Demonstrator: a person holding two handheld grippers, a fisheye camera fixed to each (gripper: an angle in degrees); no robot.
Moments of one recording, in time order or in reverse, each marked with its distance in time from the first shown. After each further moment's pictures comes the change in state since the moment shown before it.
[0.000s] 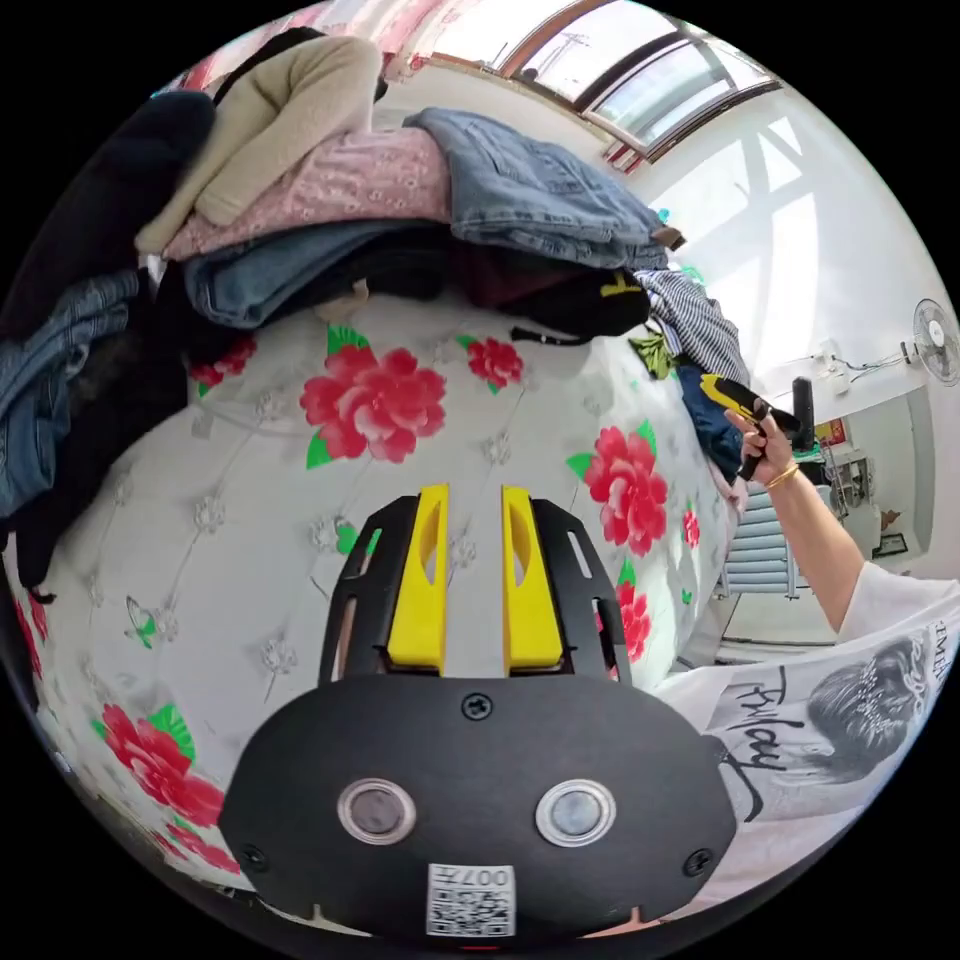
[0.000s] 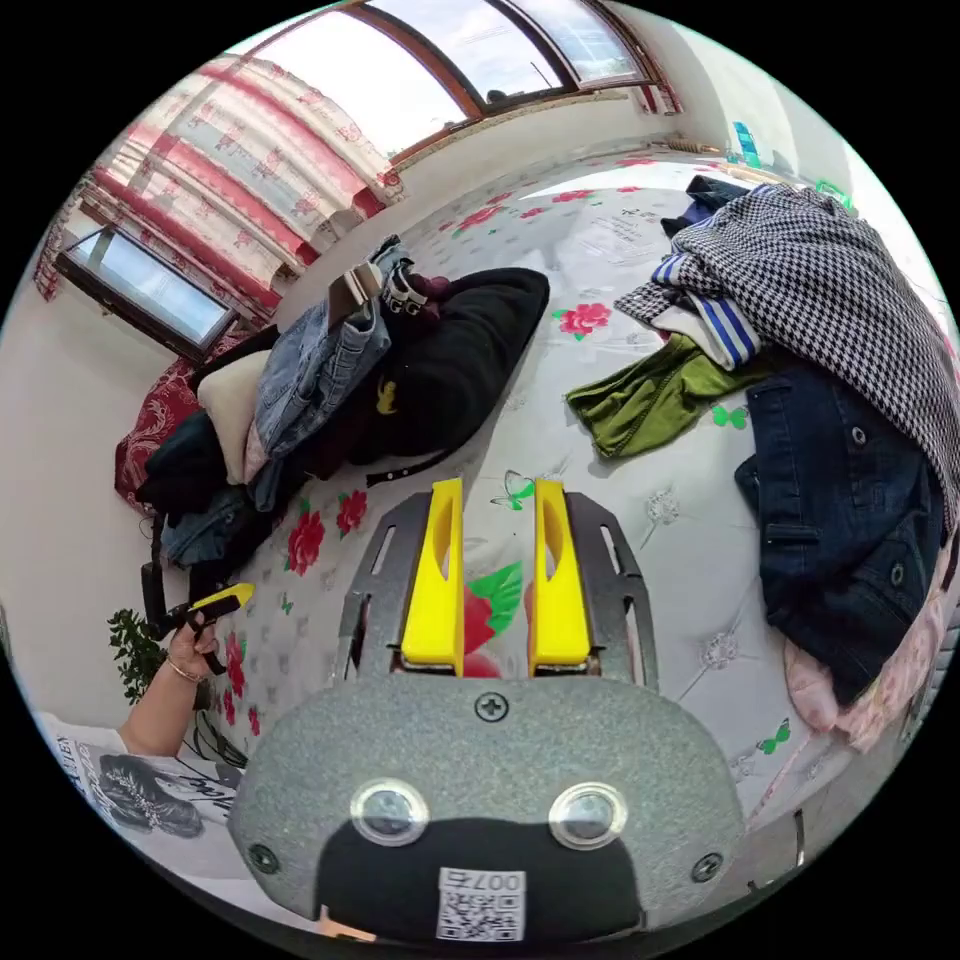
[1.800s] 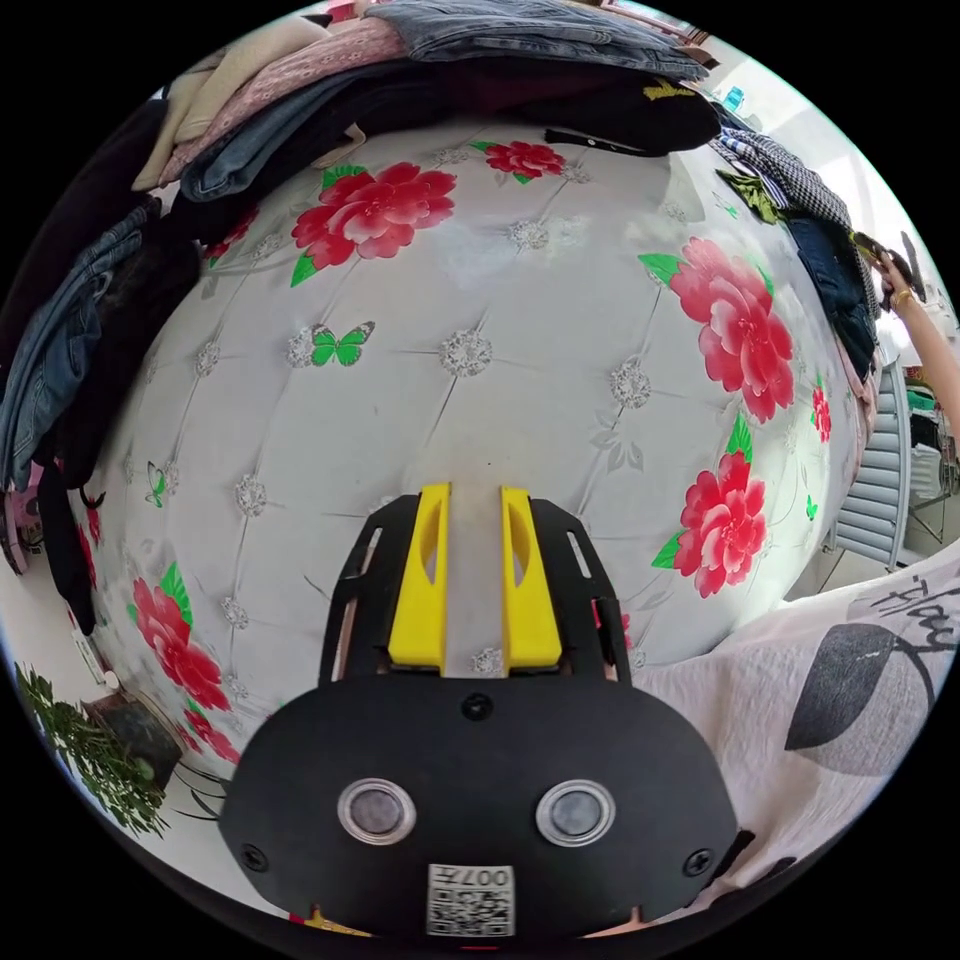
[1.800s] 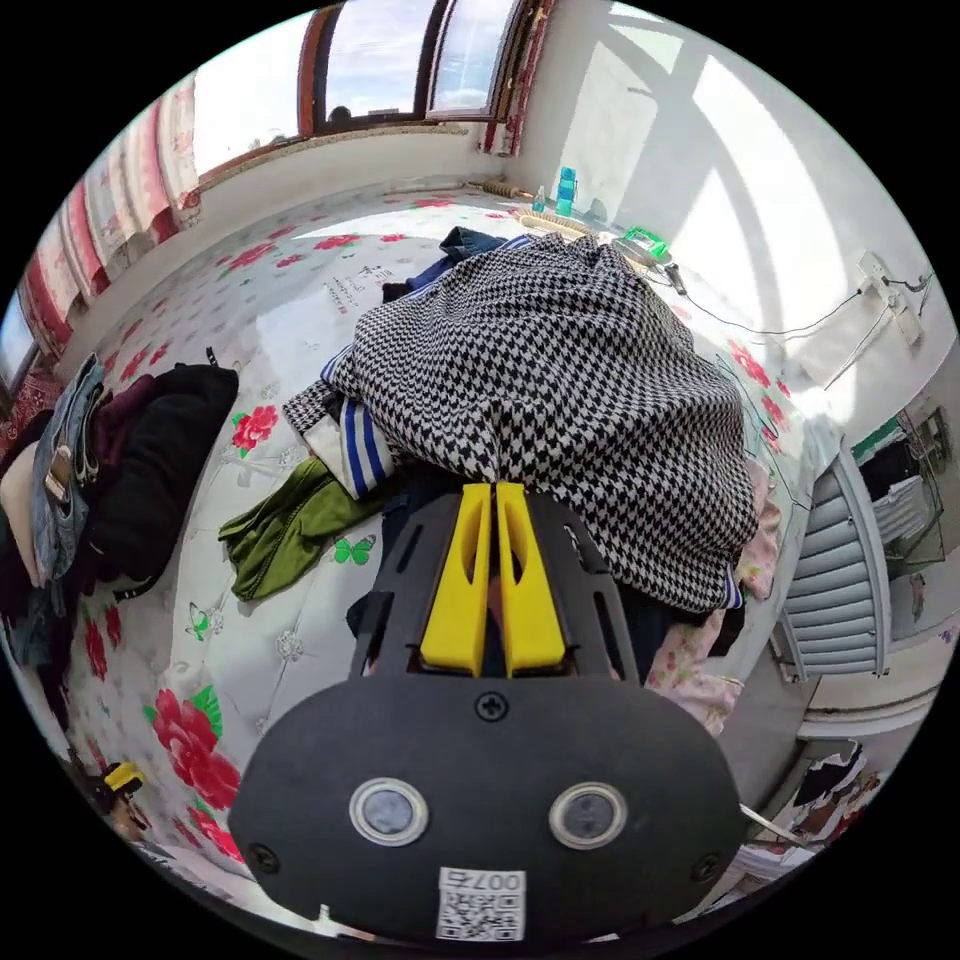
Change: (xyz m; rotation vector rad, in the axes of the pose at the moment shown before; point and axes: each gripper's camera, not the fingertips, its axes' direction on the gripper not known) left arm 0.064 0.080 0.050 -0.307 -0.371 -0.008; right arm 0.134 -0.131 -0.112 0.111 0.600 0.089
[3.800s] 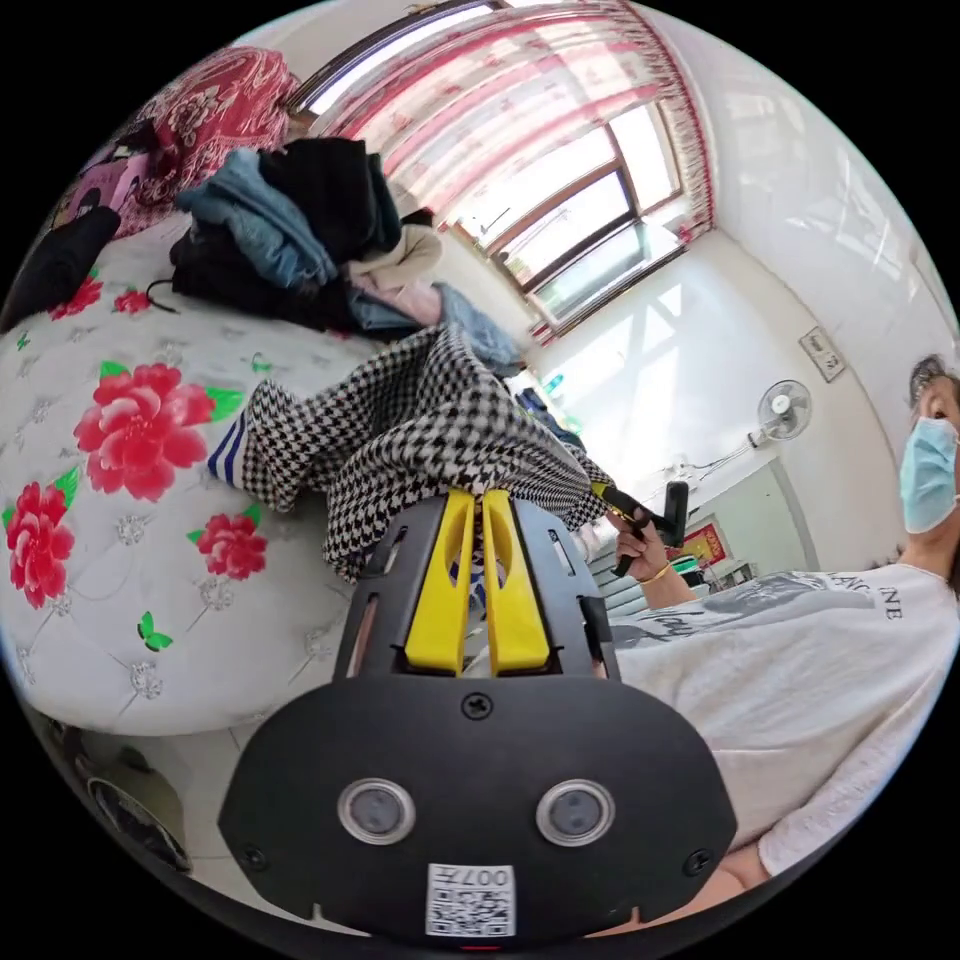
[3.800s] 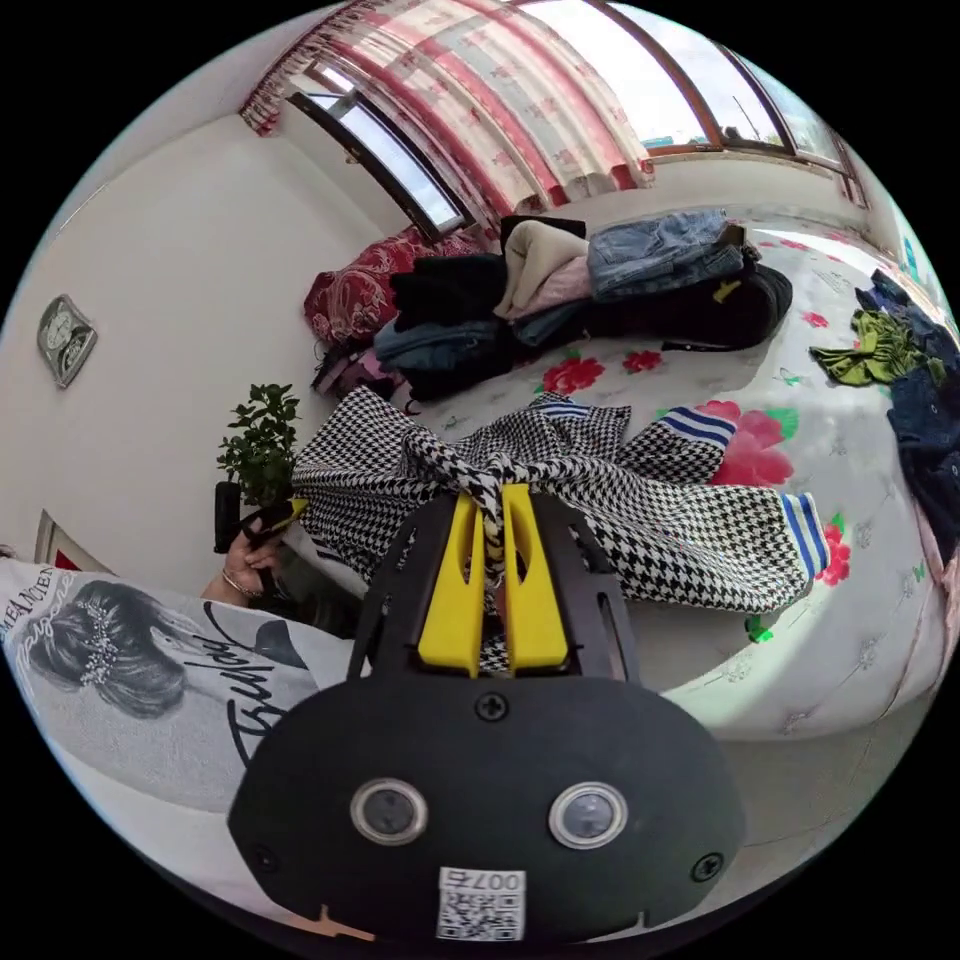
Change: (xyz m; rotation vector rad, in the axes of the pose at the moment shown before) left arm -0.275 0.607 -0.221 0.797 0.708 -0.180; right arm -0.143 0.494 -0.304 -0.014 -0.962 -0.508
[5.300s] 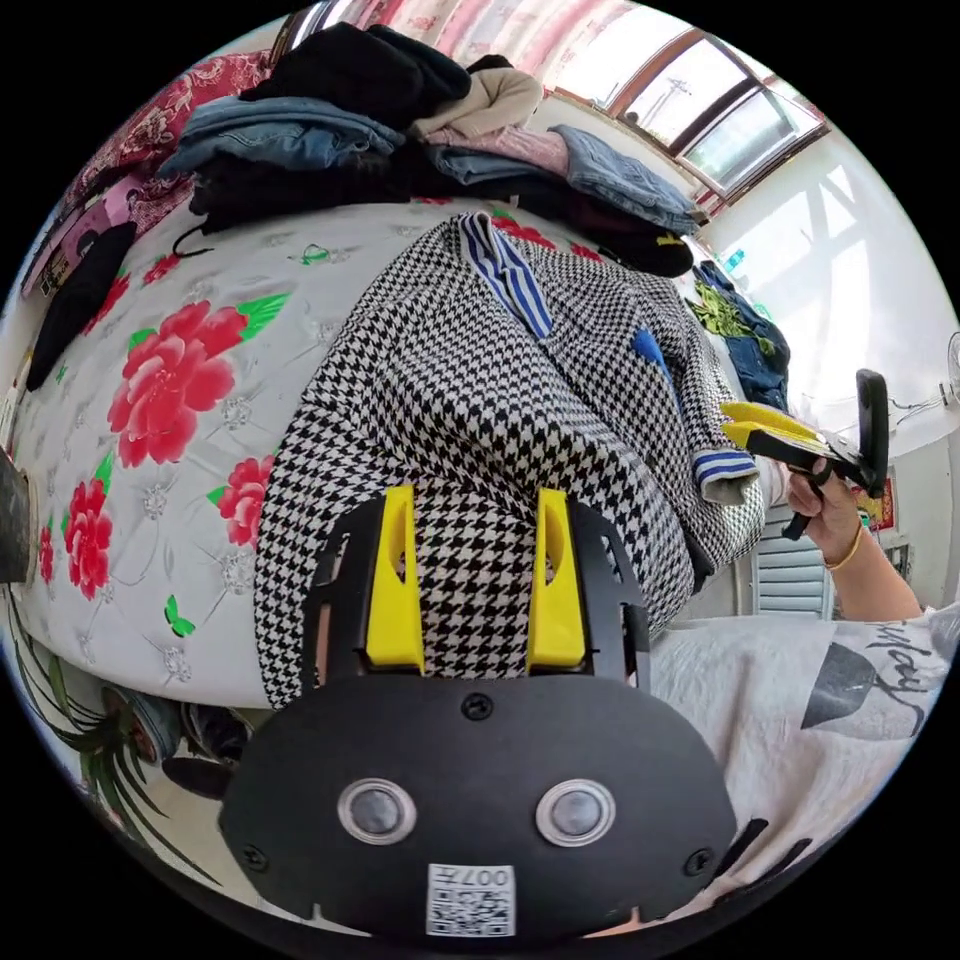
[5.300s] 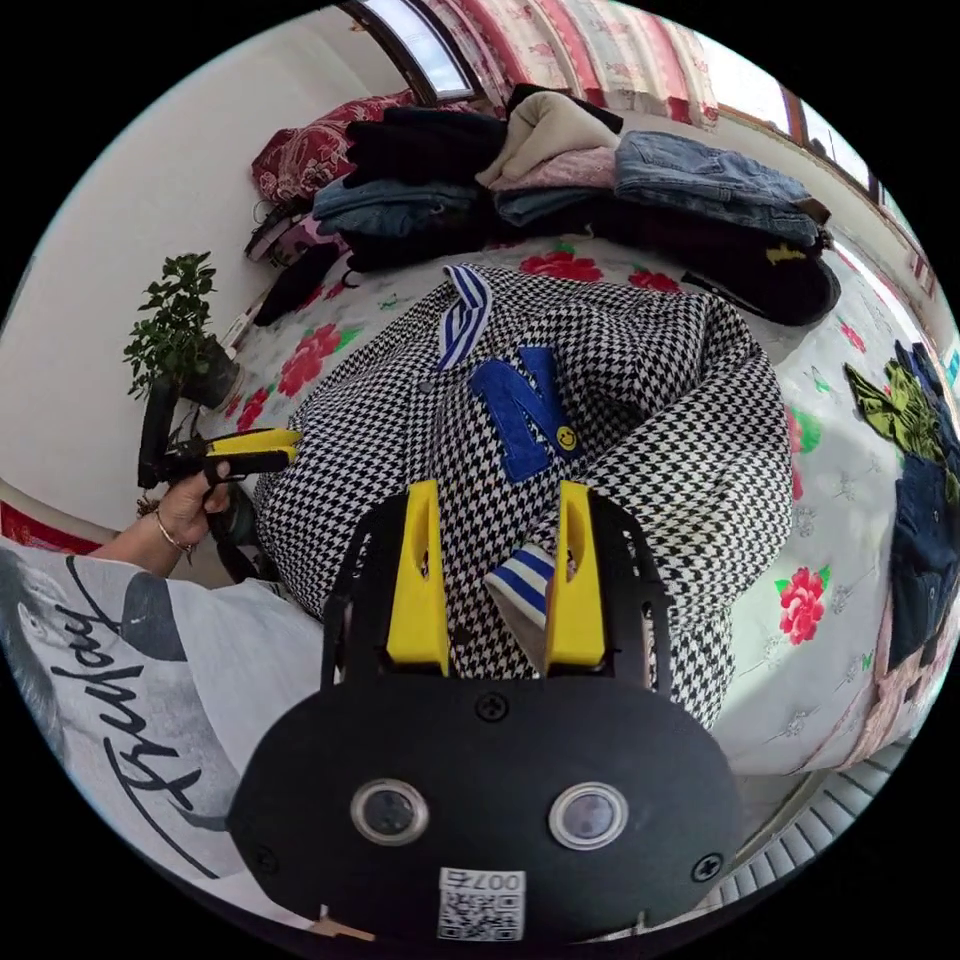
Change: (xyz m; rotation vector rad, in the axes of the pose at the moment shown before) left arm -0.023 -0.064 0.192 -0.372 -0.545 -0.013; right arm -0.011 -0.094 0.112 -0.396 0.214 -0.155
